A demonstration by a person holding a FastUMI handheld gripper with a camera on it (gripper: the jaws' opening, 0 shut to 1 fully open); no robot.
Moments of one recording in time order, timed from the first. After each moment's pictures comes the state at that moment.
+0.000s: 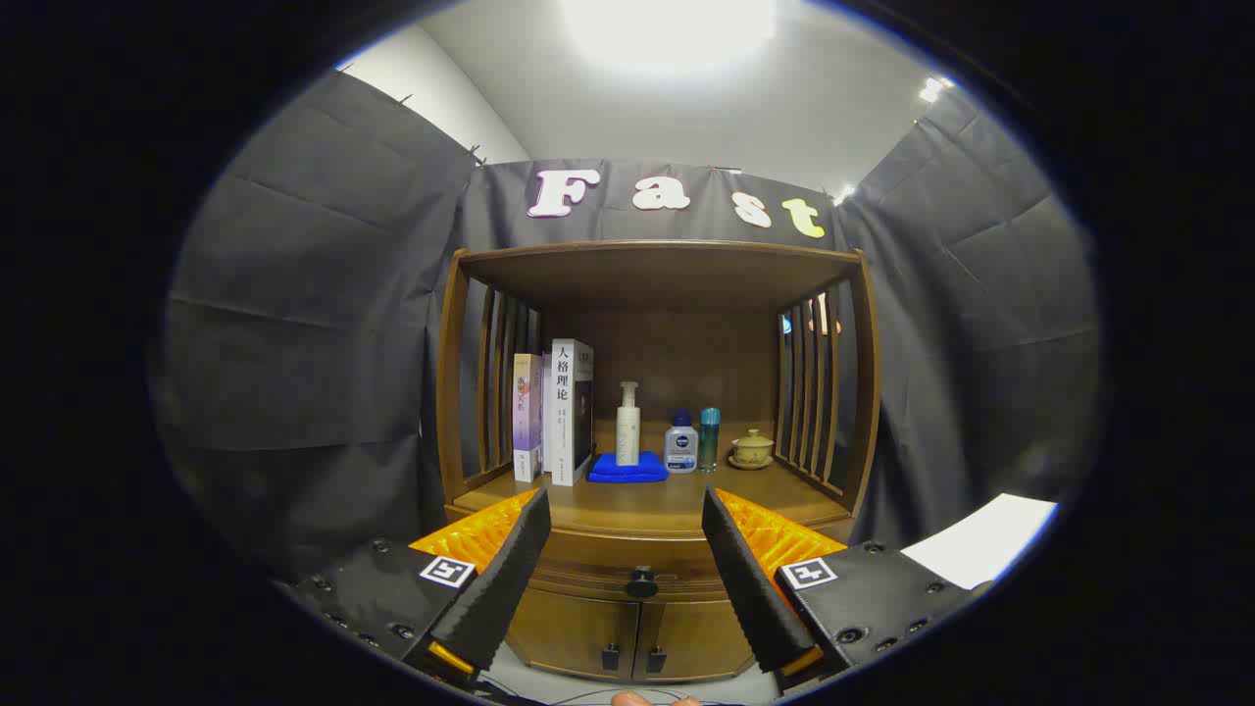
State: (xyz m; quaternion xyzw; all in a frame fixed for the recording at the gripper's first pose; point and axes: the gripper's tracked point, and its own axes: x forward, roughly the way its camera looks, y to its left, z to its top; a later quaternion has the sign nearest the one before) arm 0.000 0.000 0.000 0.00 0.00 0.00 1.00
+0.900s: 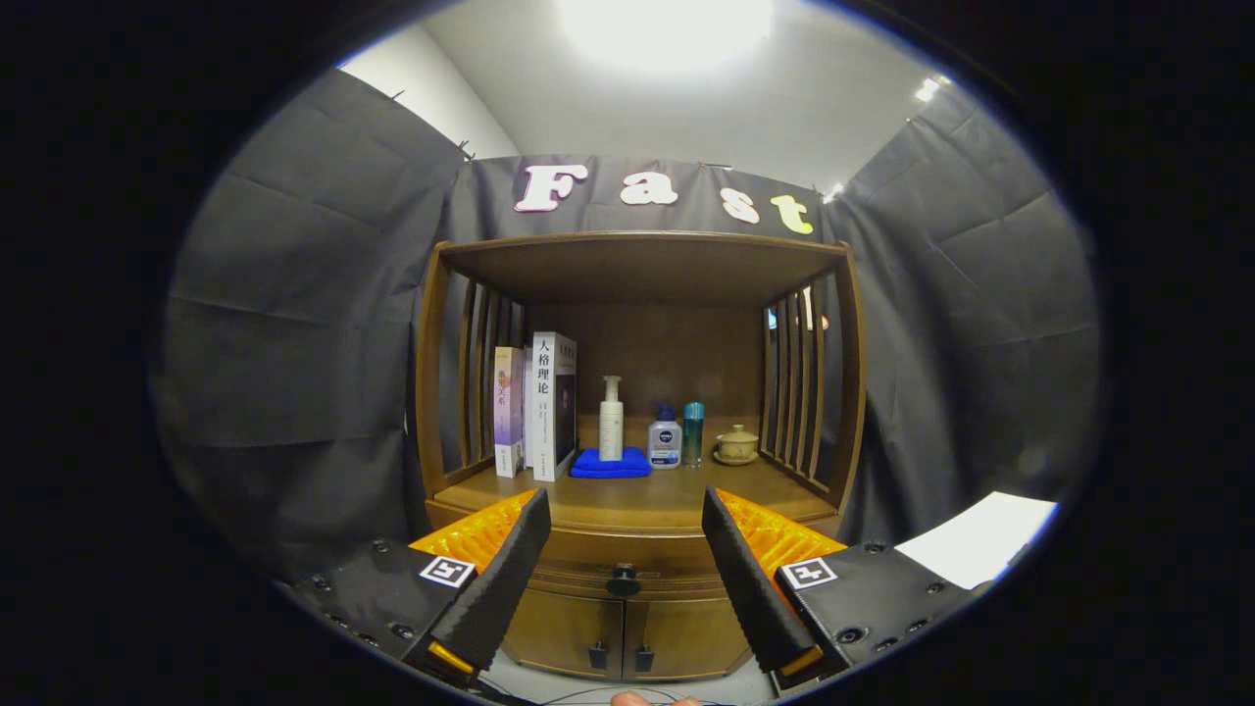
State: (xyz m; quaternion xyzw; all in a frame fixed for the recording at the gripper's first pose) arm 0.005 -0.015 -0.006 0.00 0.01 -0.02 1.00
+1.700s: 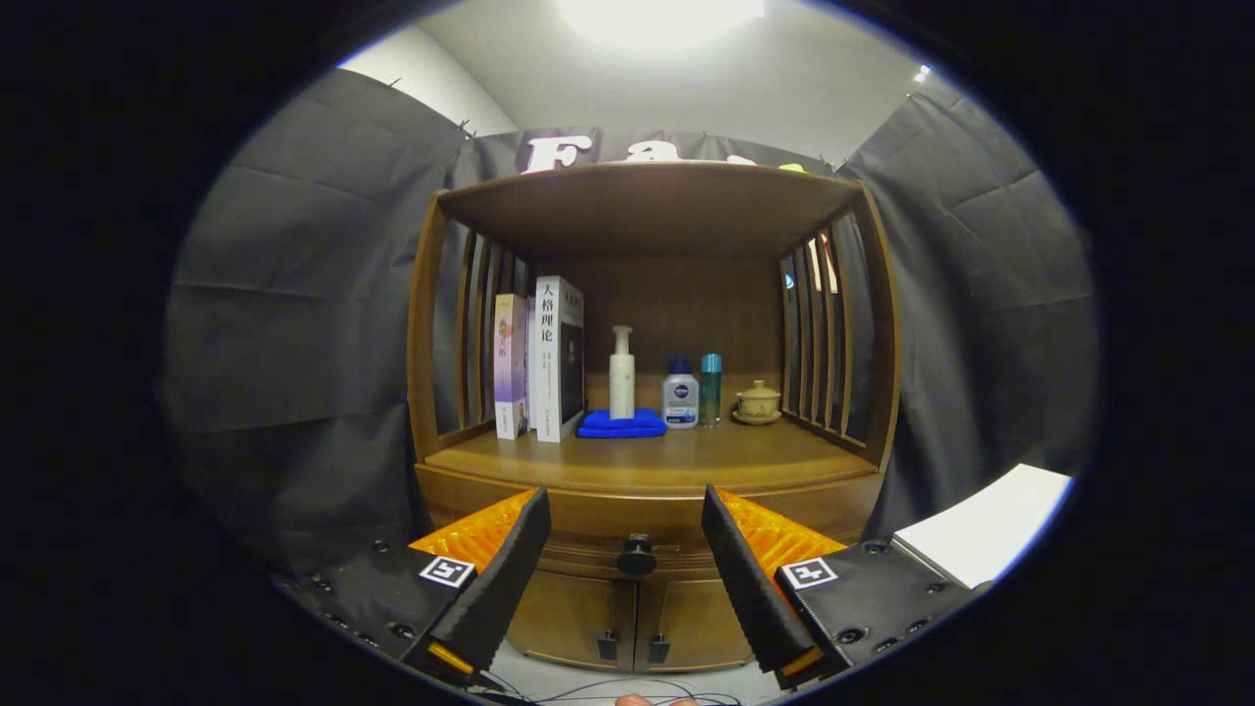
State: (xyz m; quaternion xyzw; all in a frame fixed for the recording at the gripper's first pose) arm 0.045 -0.010 -0.084 0.00 0.05 0.00 1.00
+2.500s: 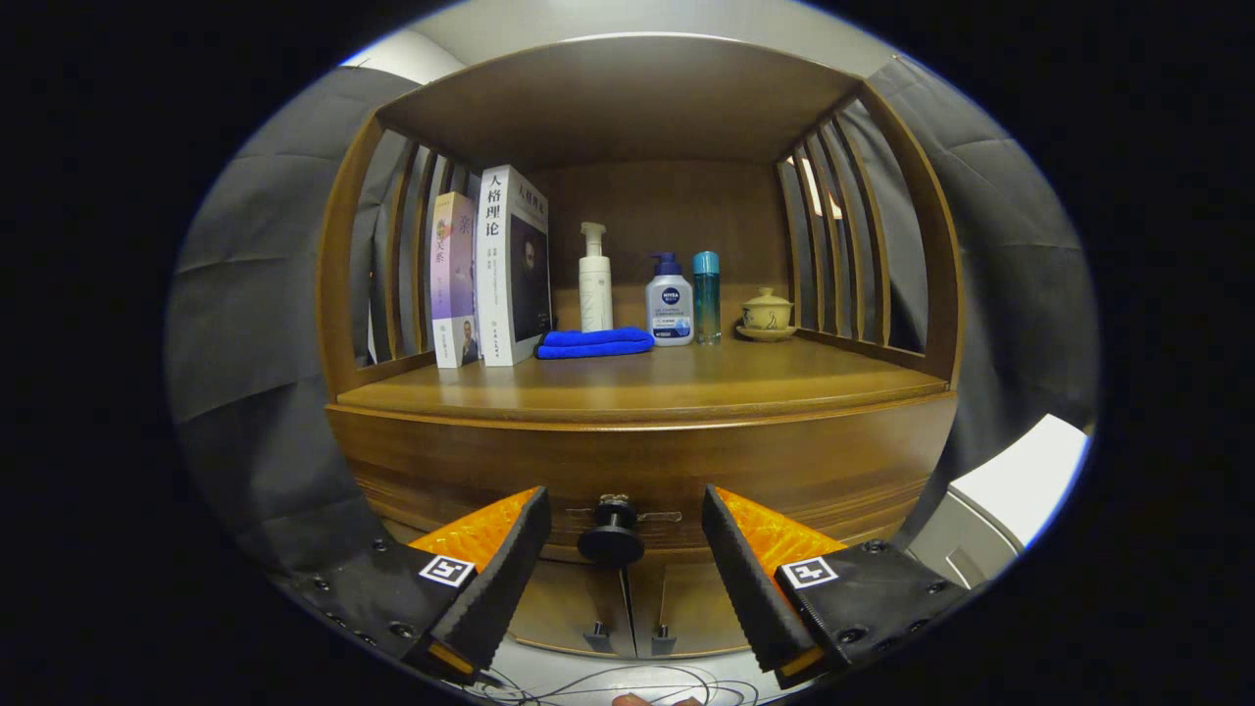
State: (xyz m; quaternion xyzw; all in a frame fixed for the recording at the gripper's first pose) arm 0.130 -0.024 -0.187 0.04 0.13 -0.01 0.99
